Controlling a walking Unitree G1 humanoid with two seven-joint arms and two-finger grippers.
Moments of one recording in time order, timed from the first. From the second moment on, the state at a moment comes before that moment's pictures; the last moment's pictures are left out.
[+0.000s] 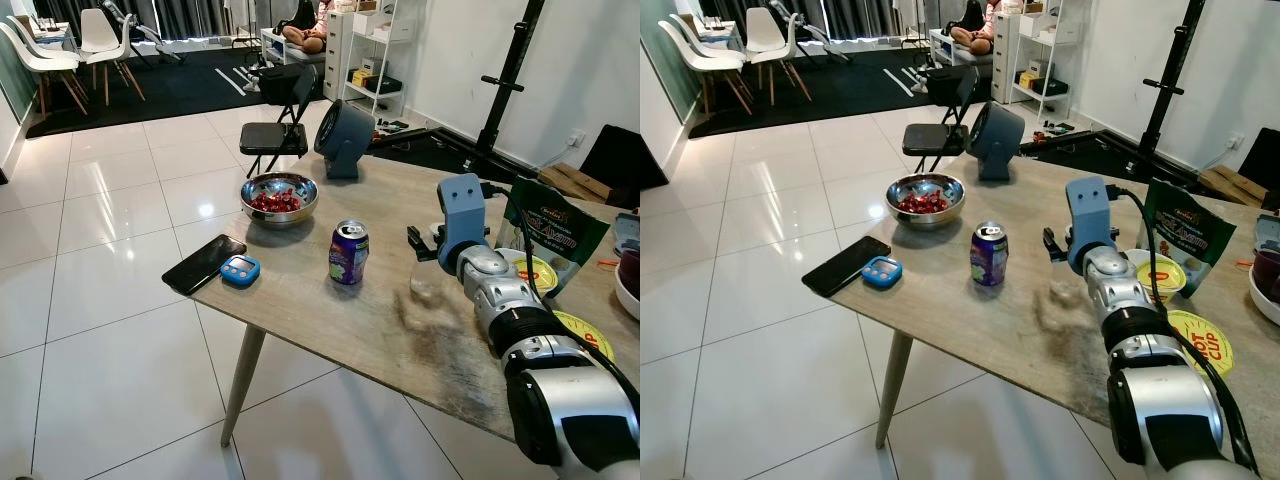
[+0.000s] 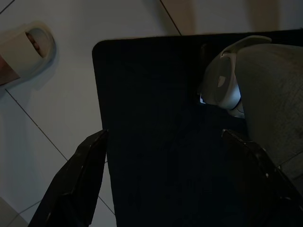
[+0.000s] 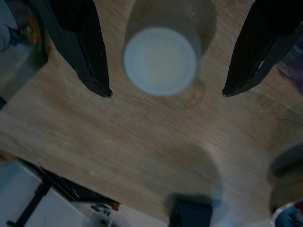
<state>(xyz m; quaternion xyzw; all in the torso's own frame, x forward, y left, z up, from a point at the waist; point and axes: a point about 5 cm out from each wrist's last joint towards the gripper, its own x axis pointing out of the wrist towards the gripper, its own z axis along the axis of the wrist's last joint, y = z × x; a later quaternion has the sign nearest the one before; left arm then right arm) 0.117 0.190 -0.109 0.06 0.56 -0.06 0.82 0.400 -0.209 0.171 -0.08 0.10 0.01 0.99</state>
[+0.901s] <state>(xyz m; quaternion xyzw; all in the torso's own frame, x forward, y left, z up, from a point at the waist) 0.117 0.190 -0.109 0.06 0.56 -0.07 0.82 0.398 -0.212 0.164 -0.02 0.11 0.01 0.99</state>
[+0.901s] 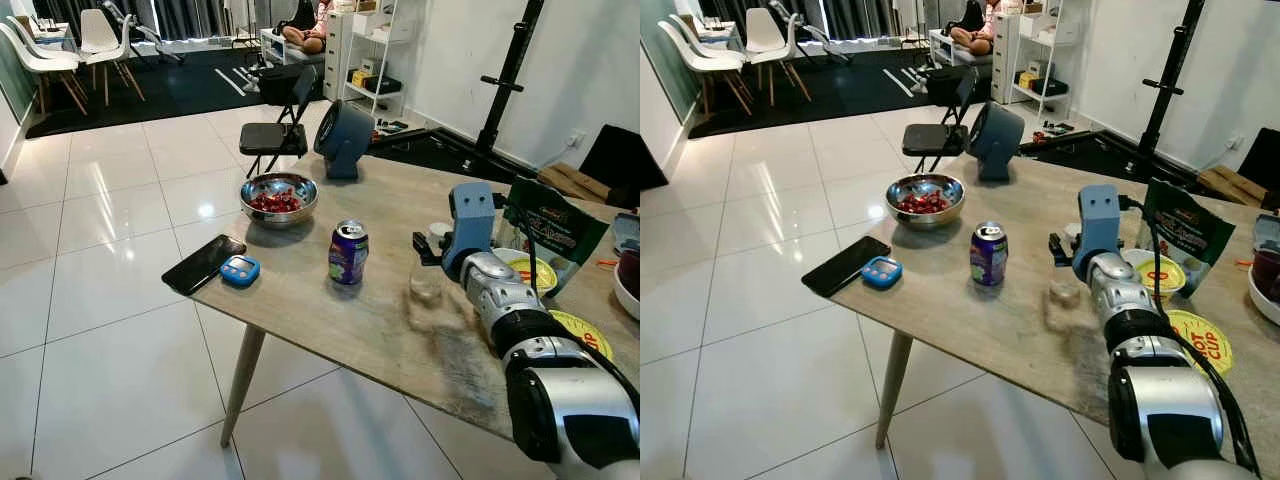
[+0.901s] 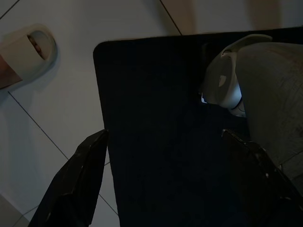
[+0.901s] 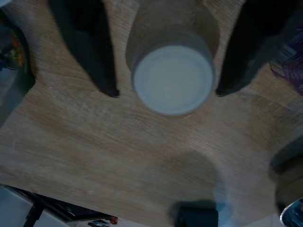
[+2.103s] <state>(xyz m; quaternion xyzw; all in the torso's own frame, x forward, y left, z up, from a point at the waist) 0.117 0.189 -0.109 0.07 0.56 -0.07 0.82 0.397 -0.231 0.230 0.04 -0.07 0.10 0.99</state>
